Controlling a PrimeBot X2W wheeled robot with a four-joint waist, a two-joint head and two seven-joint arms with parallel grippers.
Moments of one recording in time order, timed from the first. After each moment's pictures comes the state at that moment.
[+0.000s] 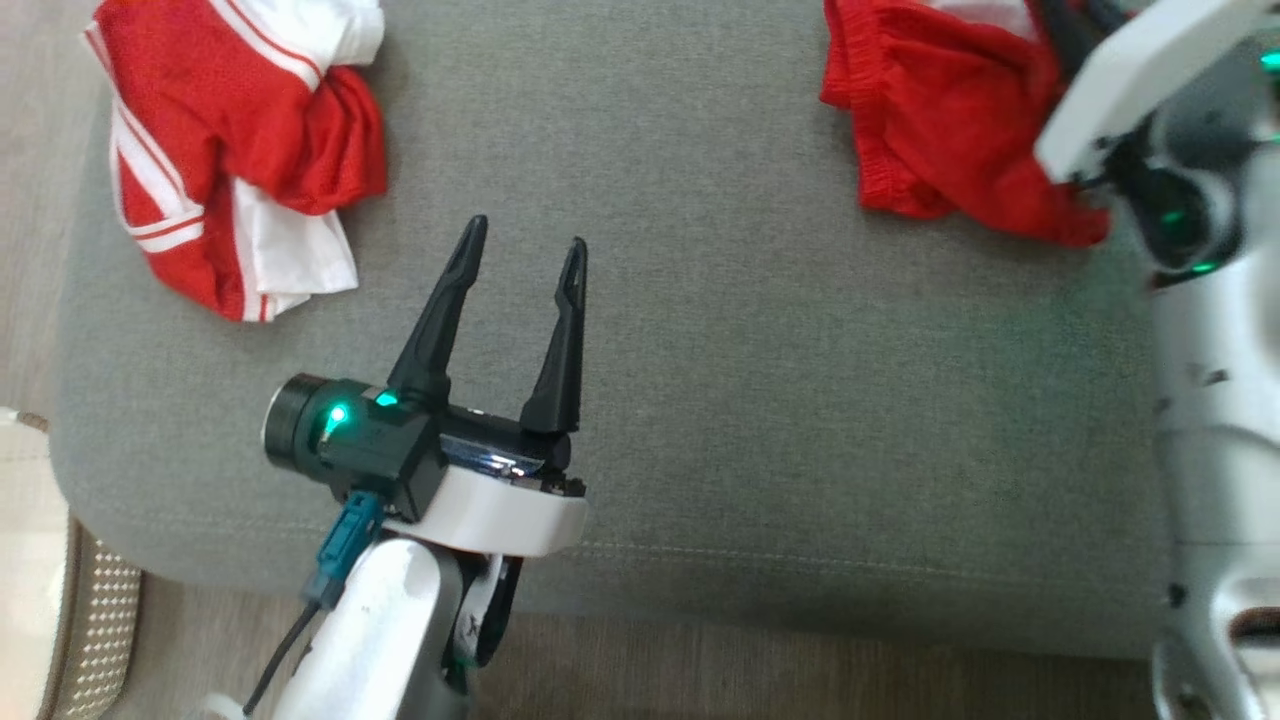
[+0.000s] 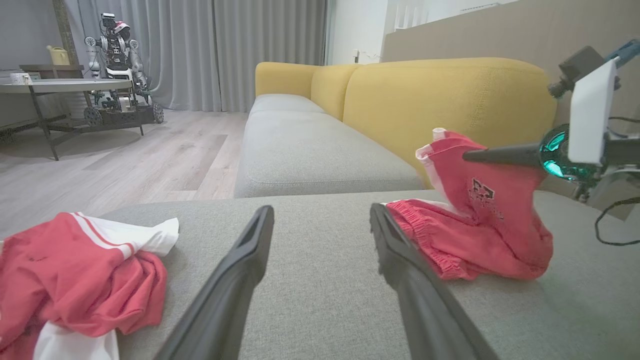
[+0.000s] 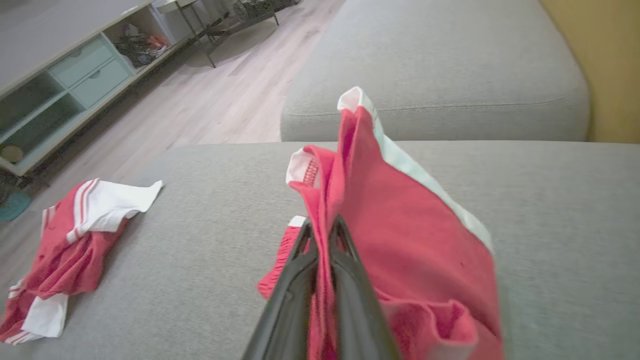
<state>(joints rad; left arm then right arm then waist) -0.23 0.05 -0.43 -0.06 -0.13 0.11 -0.26 -0.84 -0.15 -0.01 0.41 0.39 0.13 0.44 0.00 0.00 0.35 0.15</state>
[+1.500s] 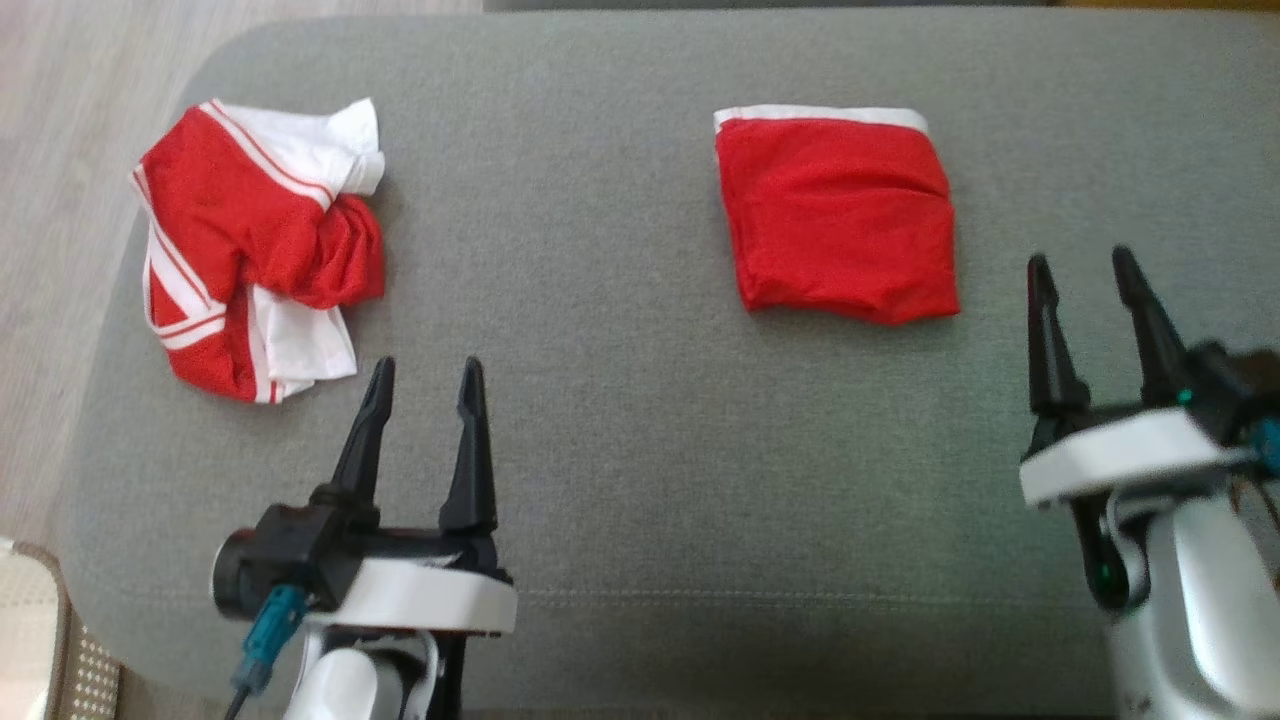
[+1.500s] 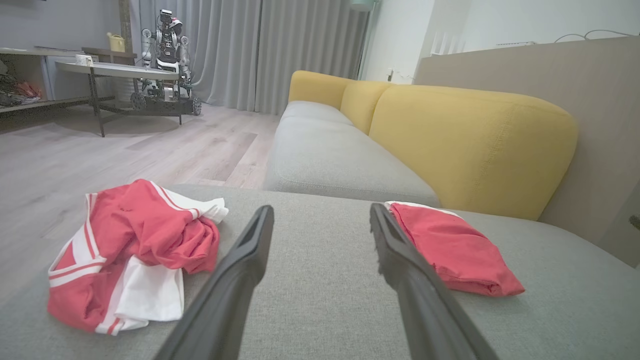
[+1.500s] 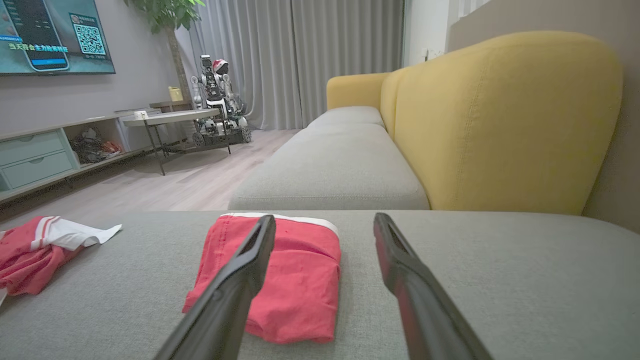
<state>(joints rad) -0.01 0.05 -0.32 -0.07 -0.22 0.14 -0.26 -0.27 -0.08 -0.10 0.27 0.15 0.13 -0.25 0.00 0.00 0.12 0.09</state>
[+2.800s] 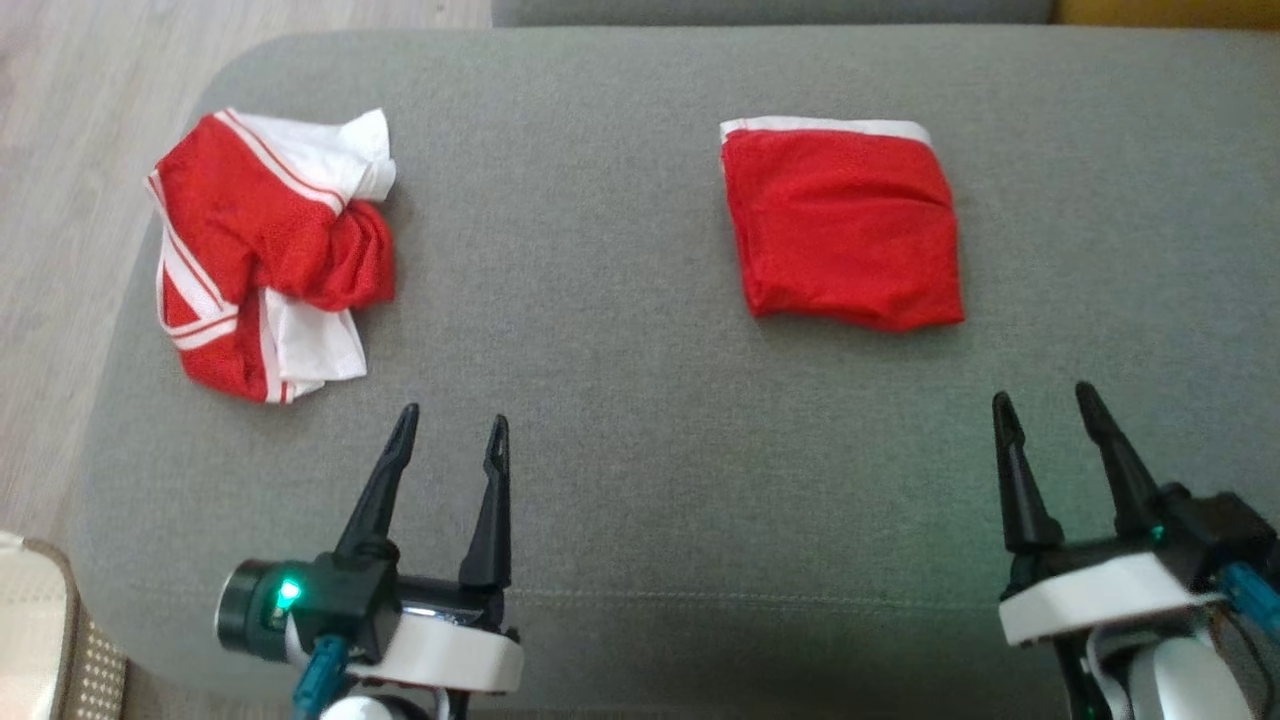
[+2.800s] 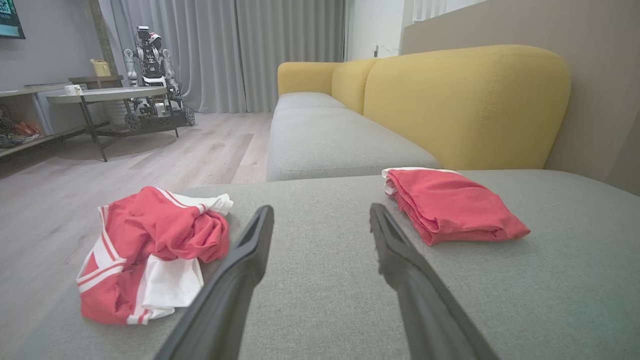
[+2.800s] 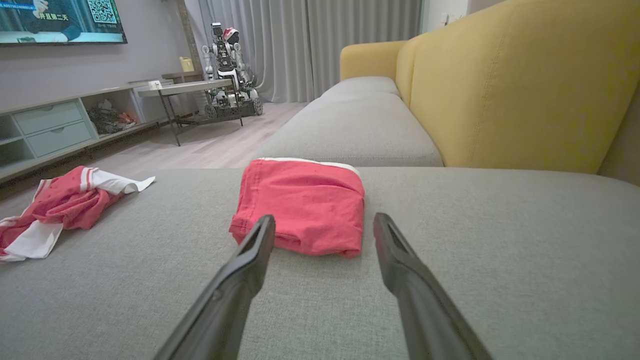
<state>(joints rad) 0.08 0.05 -0.30 -0.07 -0.04 0.09 -0.26 0.02 -0.04 -0.07 0.06 0.11 0.13 -0.25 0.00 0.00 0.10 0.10</state>
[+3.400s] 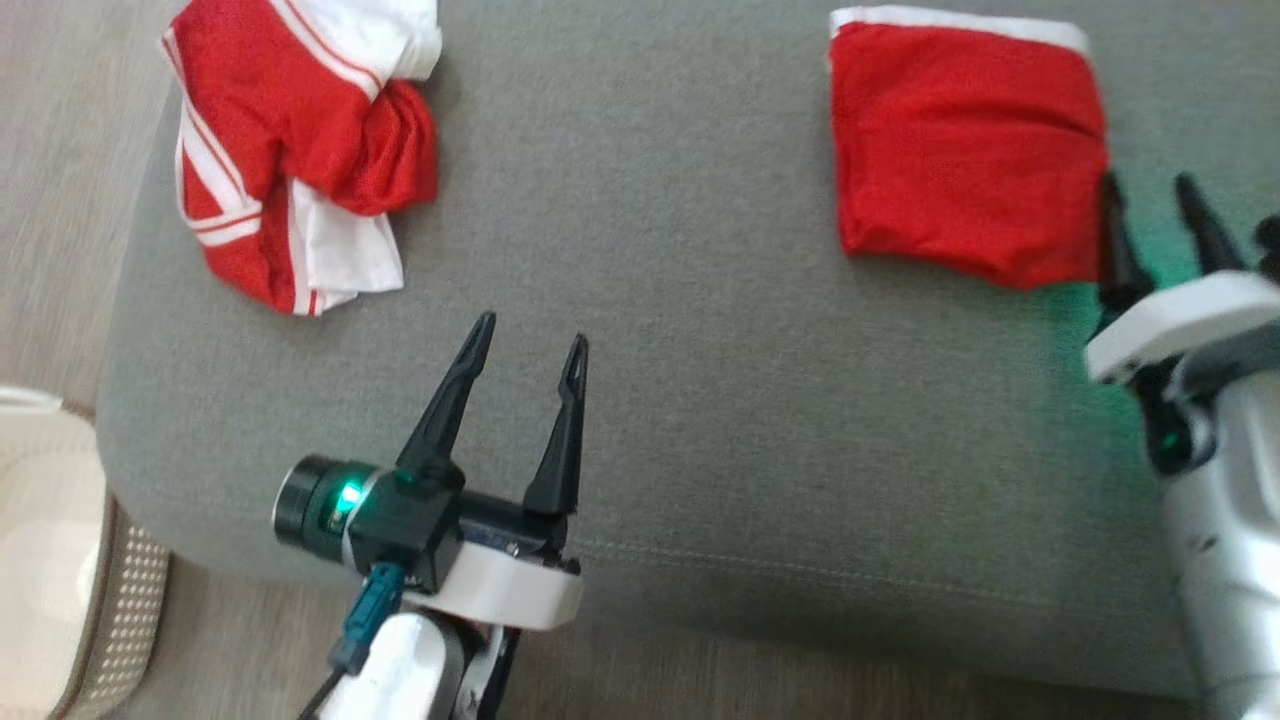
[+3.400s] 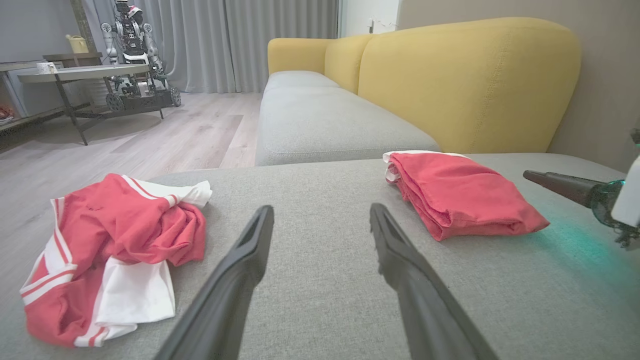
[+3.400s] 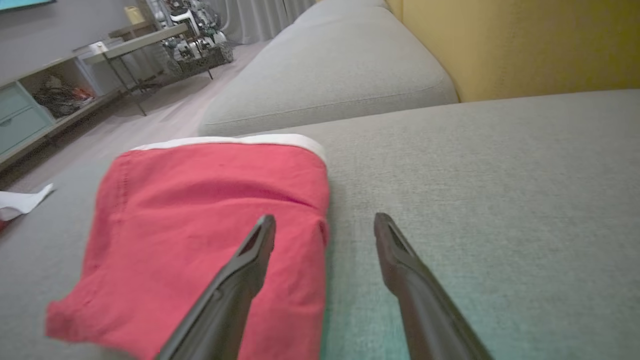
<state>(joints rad) -0.08 0.05 -0.41 -0.06 -0.06 0.09 -0.26 -0.54 -0.17 -0.12 0.62 0.27 0.13 -0.19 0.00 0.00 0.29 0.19</state>
